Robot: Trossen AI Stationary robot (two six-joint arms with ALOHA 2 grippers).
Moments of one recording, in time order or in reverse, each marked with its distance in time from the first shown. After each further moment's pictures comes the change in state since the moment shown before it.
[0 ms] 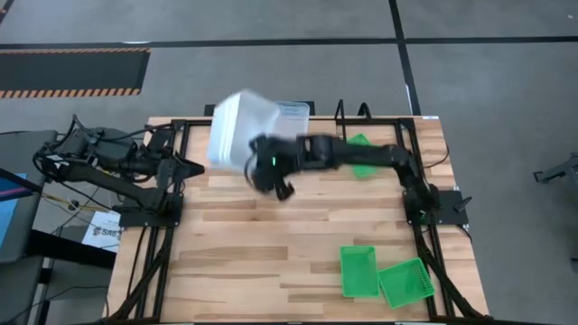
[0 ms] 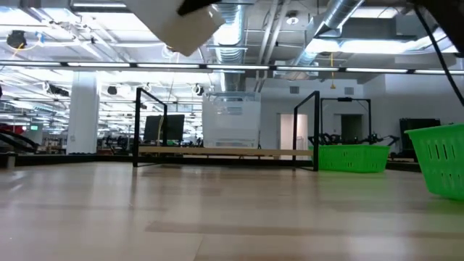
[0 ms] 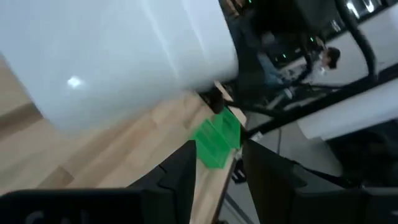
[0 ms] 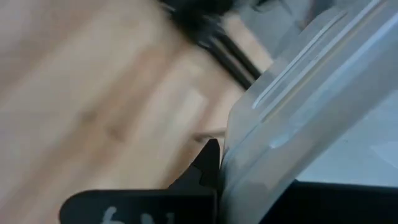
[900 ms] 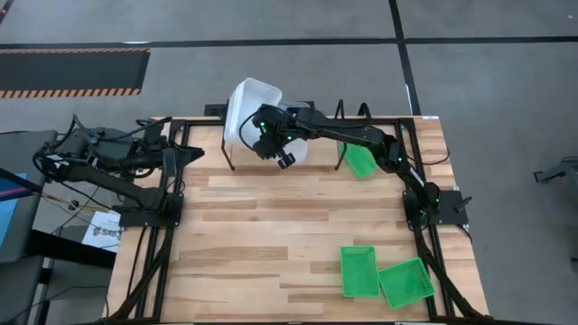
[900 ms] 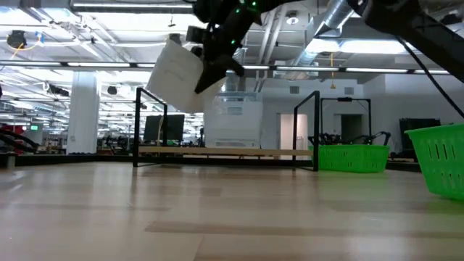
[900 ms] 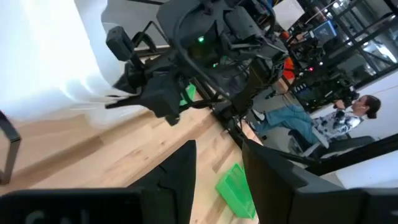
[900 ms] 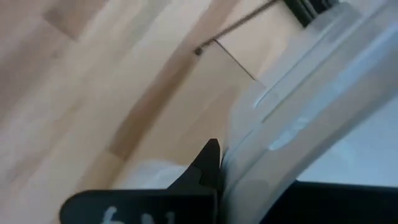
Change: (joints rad) left arm 0.000 0.000 0.000 -0.013 -0.244 0.000; right arm -0.263 0.176 0.000 -0.030 -0.119 -0.175
